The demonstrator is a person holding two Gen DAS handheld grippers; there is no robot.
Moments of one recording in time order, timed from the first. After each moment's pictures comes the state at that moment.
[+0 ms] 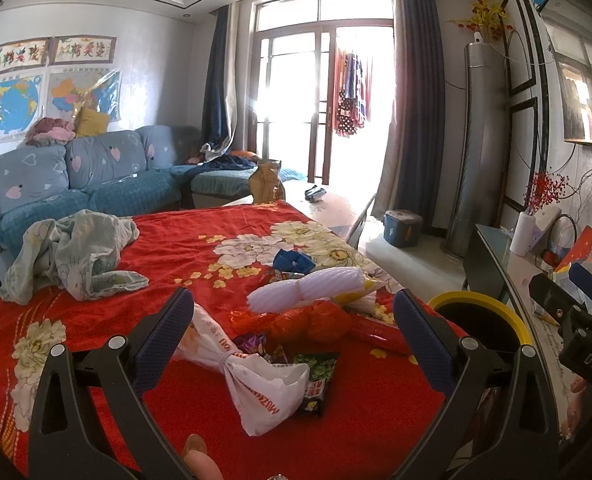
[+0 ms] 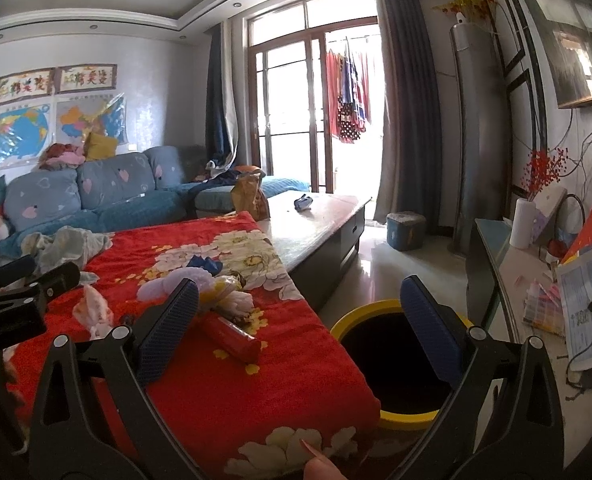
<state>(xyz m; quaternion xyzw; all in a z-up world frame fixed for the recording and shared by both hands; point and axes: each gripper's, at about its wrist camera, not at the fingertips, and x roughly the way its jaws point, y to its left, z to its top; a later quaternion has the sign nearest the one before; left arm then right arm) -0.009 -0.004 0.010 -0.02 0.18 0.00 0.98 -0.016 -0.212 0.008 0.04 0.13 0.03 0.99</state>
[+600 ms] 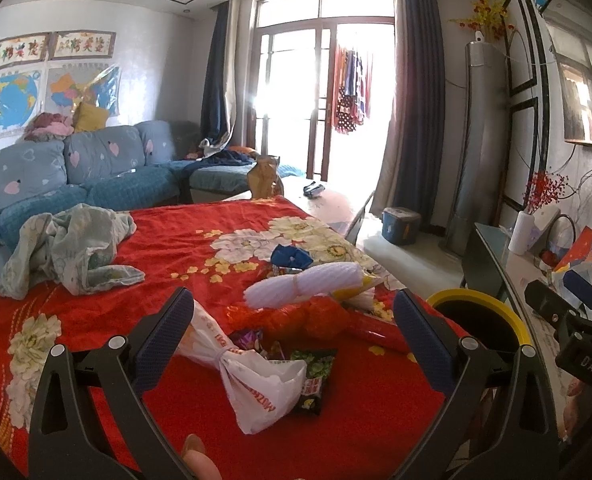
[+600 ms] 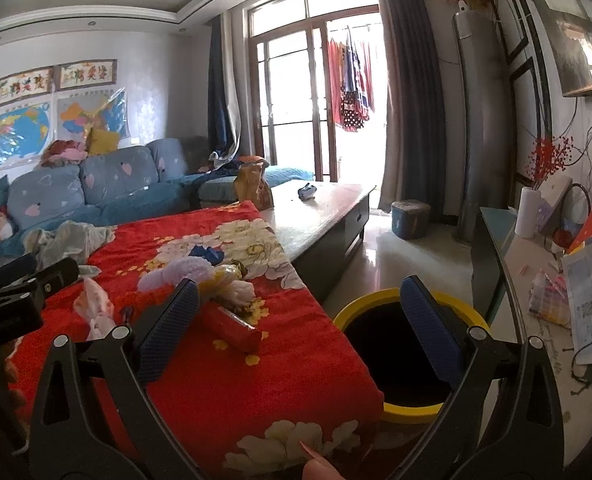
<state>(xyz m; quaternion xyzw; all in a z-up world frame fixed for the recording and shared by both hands) -0.008 -0.003 0.007 -0.02 0.18 -0.01 0.98 -0.007 -0.215 0.002 0.05 0.15 0.04 0.99</state>
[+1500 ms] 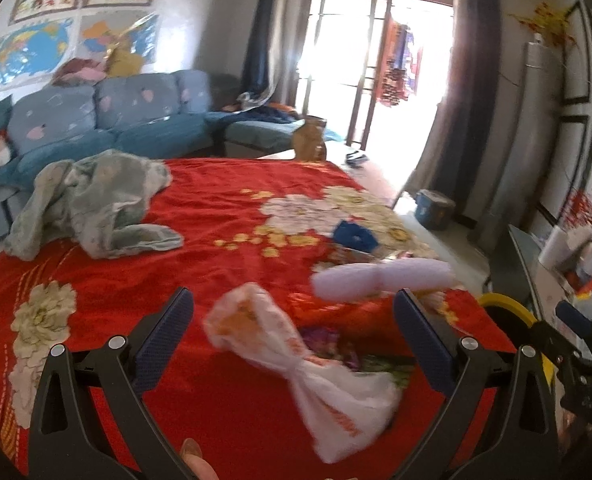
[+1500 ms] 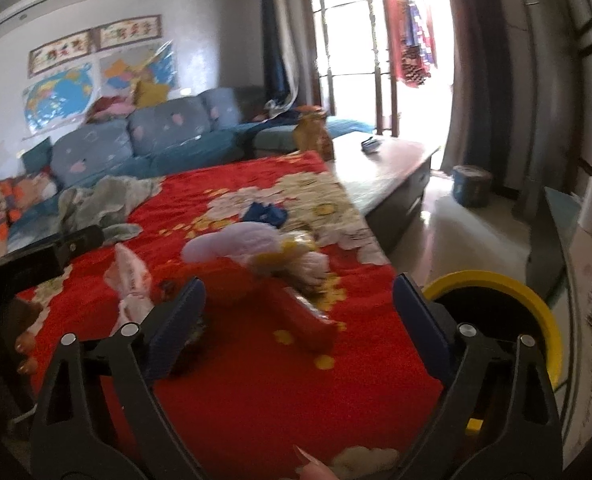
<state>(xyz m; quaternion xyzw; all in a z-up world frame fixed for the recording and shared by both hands) 0.050 0.076 -0.012 -0.09 0.27 0.06 0.96 0.059 -0.160 -0.013 0.03 0.25 0.16 0.95</state>
